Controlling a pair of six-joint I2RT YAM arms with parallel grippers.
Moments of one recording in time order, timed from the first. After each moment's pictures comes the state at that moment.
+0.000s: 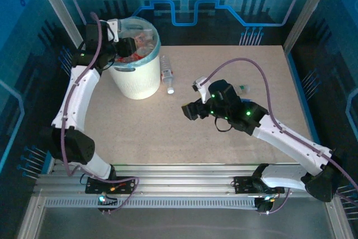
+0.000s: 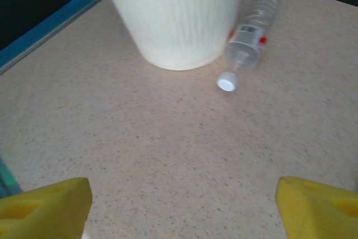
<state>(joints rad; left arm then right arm) -0.04 1.56 1.72 -0.68 0.18 -0.25 0.79 1.17 1.11 -0.53 0.06 0.18</state>
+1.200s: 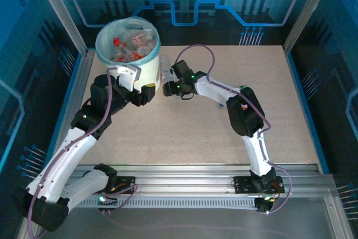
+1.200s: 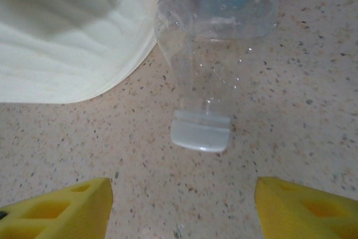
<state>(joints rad) -0.35 0.94 0.99 -0.36 0.17 -0.04 0.64 2.20 1.76 -0.50 -0.11 0.43</state>
